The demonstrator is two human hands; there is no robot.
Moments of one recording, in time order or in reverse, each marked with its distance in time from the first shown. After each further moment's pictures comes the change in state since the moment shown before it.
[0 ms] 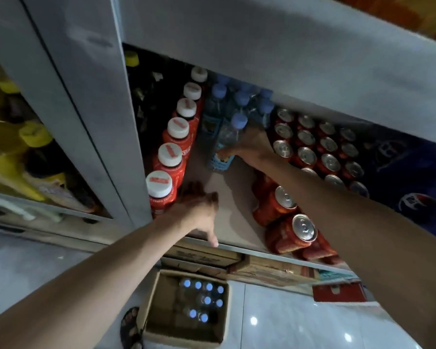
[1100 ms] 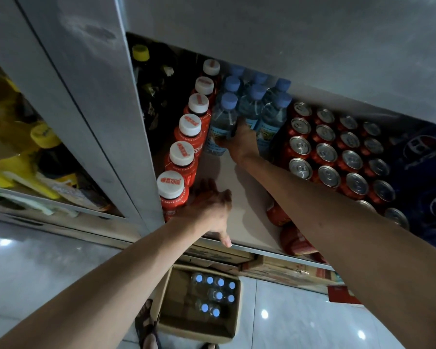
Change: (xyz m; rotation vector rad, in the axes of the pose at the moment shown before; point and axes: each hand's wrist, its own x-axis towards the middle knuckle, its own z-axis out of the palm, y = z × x) left_hand 0.000 -0.007 0.003 0.050 0.119 0.095; right_hand 0.025 -0.006 0.062 0.164 0.087 0.001
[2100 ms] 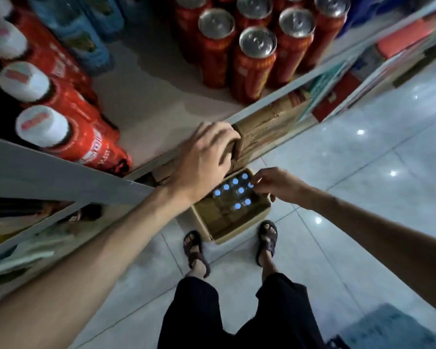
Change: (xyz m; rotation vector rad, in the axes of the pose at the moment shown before) left_hand -0.047 0.036 0.084 -0.138 0.442 0.779; right_hand -0.353 0.158 0.001 0.173 -0.223 0.743
